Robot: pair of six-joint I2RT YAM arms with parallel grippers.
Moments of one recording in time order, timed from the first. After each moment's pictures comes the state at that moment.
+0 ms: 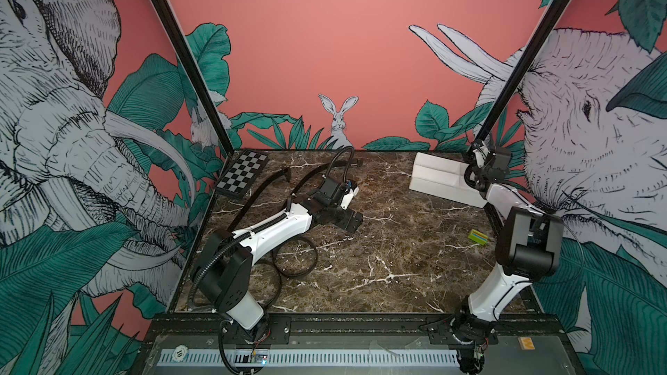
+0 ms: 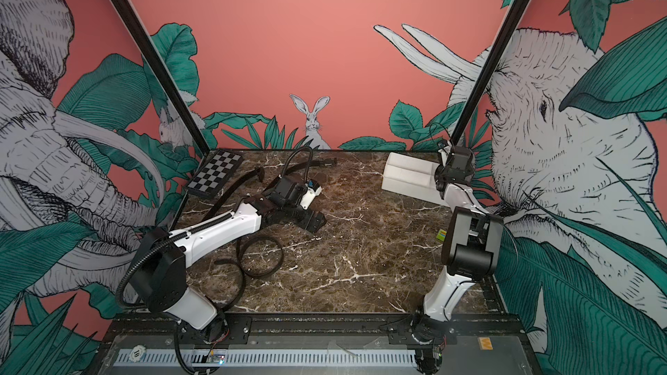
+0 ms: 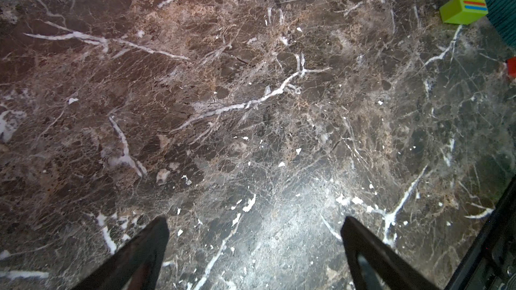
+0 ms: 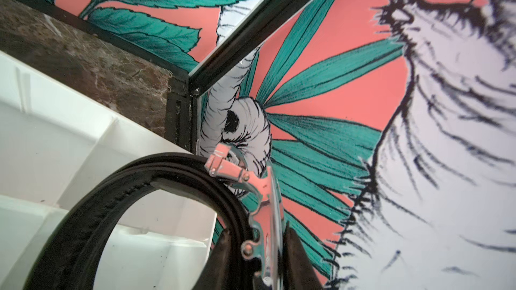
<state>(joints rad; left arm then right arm) -0.71 1.59 1.17 -0.47 0.16 -0.13 -0.27 1.80 1.26 0.15 0.31 -0.77</state>
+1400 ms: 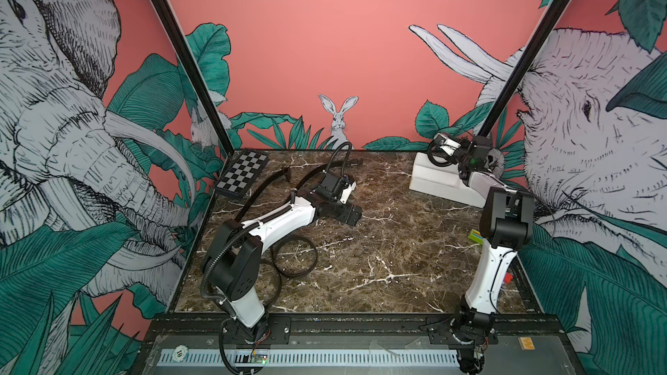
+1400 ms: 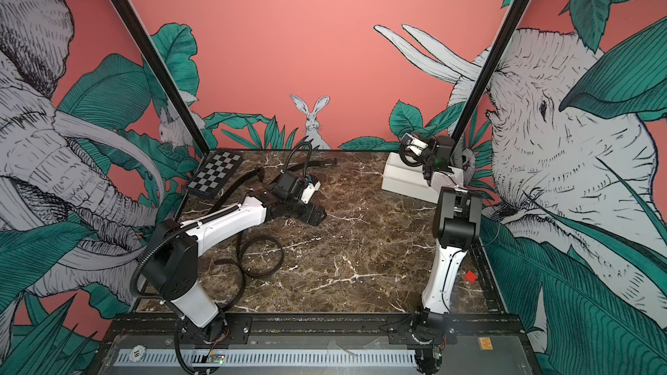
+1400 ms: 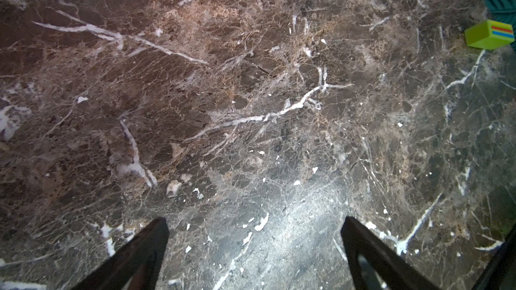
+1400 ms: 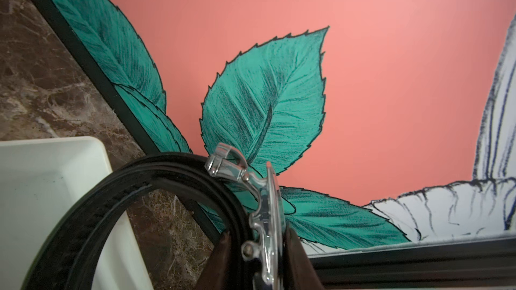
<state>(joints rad) -0.68 1.68 1.23 -0.47 0.16 -0.17 -0.18 2.15 1.58 0.37 -0.36 -1.13</state>
